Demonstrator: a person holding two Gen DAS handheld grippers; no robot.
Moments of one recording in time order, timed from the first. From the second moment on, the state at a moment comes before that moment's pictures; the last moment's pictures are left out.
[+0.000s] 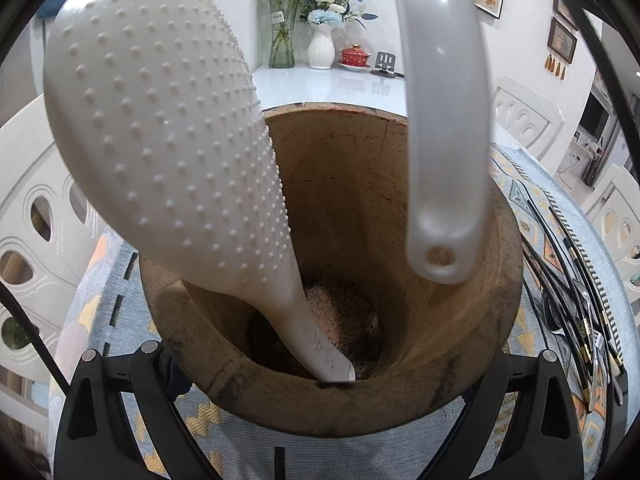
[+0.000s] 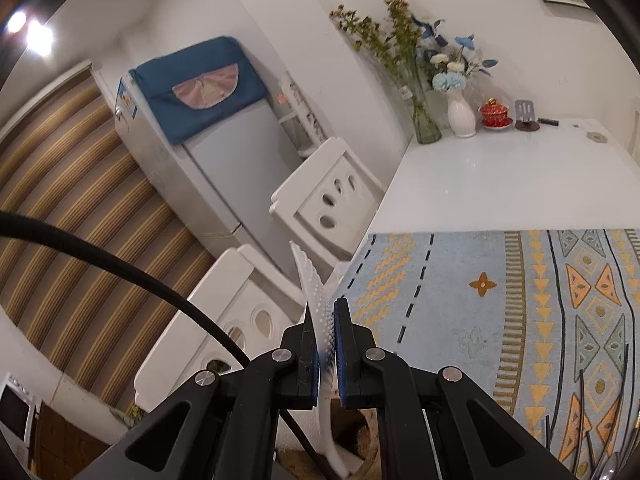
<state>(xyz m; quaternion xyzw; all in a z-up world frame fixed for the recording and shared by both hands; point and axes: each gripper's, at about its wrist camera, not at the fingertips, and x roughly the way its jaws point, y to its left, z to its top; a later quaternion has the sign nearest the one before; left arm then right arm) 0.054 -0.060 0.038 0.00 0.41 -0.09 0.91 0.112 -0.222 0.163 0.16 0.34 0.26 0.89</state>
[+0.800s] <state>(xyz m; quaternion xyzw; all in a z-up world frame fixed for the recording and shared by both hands) 0.053 -0.062 0.038 0.00 0.41 -0.09 0.91 0.092 -0.292 0.165 0.16 0.39 0.22 0.88</state>
